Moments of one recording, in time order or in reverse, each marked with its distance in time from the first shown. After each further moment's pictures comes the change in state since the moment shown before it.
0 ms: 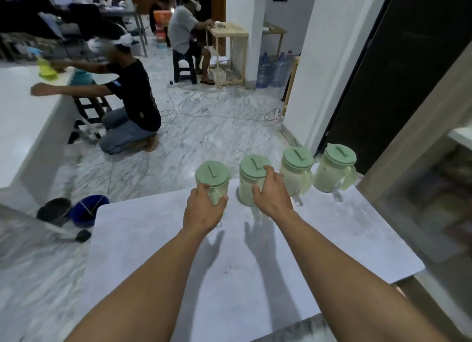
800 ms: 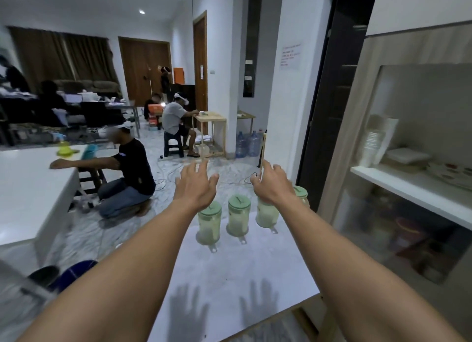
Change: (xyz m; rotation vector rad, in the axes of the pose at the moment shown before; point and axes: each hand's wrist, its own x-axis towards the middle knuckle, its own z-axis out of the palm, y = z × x) left_hand -0.152 0.097 -0.179 0.287 0.232 0.487; right_hand -0.195 -0.112 -0.180 -0.151 0.233 -0.060
